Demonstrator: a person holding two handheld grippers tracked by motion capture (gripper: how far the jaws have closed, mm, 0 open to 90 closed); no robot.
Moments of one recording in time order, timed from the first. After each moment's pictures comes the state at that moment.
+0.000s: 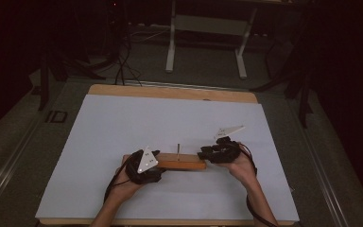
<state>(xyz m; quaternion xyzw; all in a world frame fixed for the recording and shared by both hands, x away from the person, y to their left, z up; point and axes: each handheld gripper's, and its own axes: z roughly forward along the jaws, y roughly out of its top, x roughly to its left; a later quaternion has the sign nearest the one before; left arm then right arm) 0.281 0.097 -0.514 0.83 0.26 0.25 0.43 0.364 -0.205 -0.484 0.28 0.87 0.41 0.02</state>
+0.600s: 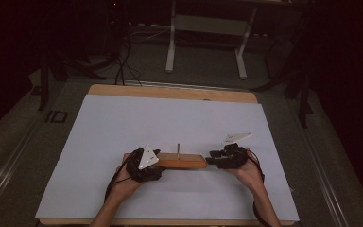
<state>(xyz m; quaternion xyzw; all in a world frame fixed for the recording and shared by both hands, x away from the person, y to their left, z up) 0.288 0.095 -0.515 0.83 0.27 0.24 0.42 0.356 -0.231 -0.503 0.29 0.87 0.39 0.05</state>
